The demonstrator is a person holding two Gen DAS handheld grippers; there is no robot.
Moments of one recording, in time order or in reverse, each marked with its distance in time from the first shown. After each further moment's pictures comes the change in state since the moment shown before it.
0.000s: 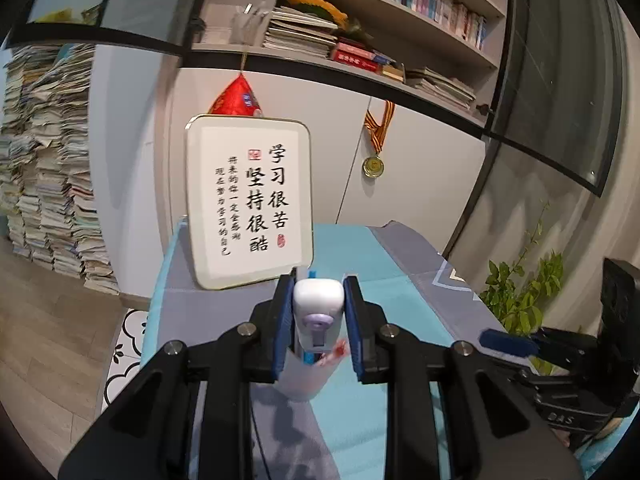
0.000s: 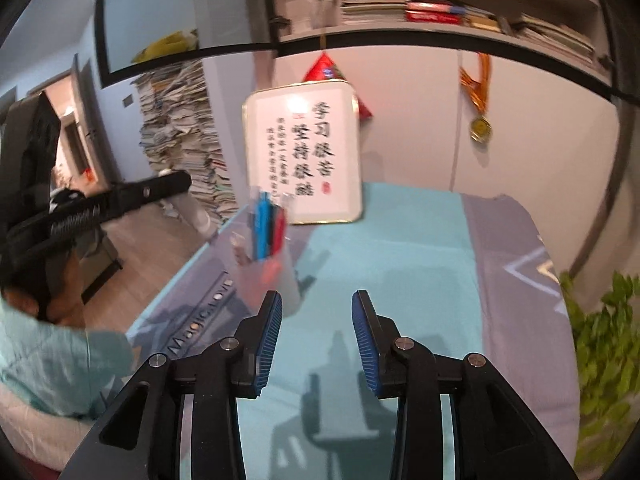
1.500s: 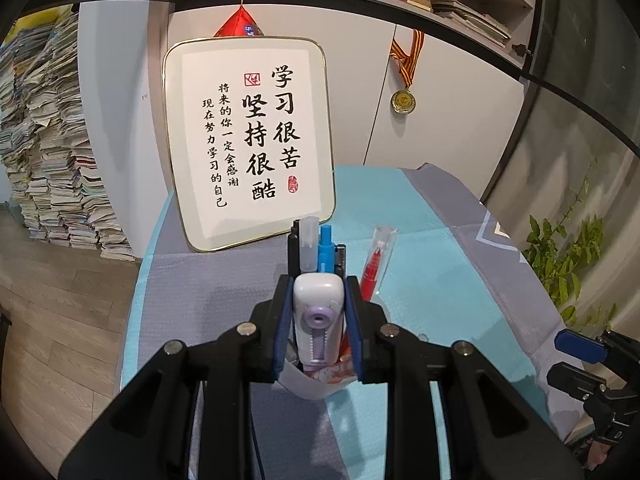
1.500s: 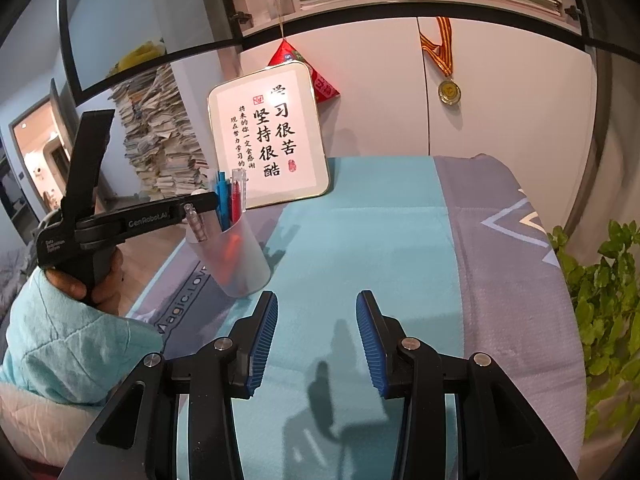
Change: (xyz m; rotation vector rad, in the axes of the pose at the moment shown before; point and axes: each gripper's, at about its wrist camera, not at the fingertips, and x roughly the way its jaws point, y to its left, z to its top) left arm 0.067 -0.008 -0.014 0.024 0.207 0.121; right arm 0.001 -0.034 -0.021 0.087 0.035 0.008
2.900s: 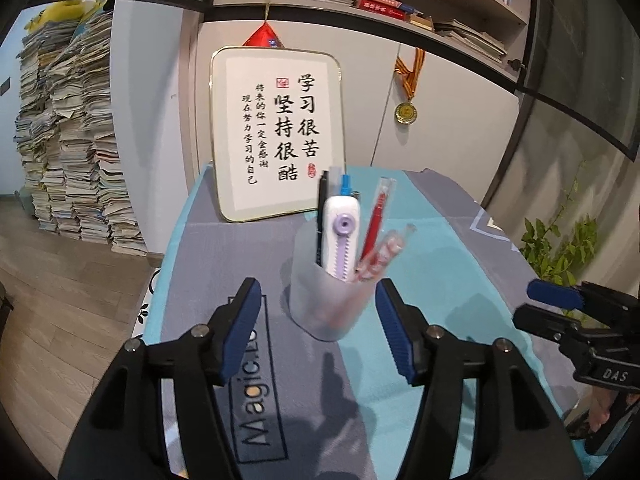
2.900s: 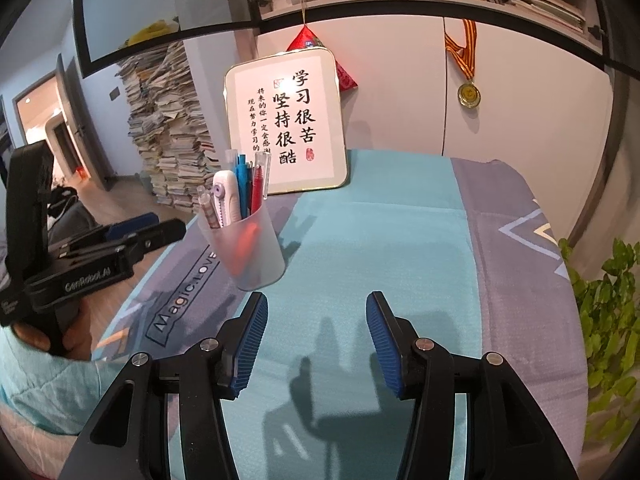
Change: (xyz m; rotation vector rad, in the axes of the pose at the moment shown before) left arm -0.048 0.013 -0.049 -0.026 -0.072 0.008; right arm 0.010 0.030 0.004 -0.070 0.029 -0.021
